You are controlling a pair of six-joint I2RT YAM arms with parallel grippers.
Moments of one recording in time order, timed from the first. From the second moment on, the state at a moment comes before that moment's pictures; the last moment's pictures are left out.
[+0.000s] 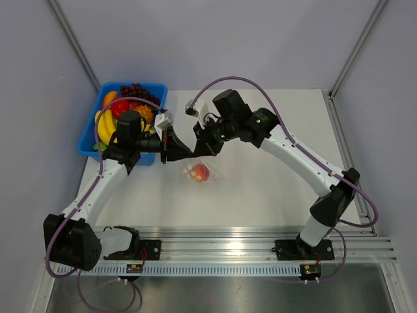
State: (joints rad) left arm -0.24 1.20 0.98 -0.17 1.26 0.07; right arm 0.81 1.70 1.83 -0.84 -0.50 -0.08
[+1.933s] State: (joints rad) left arm -0.09 1.29 1.09 -0.04 0.85 -0.24; right arm 0.75 1.79 1.85 -0.88 0.28 0.17
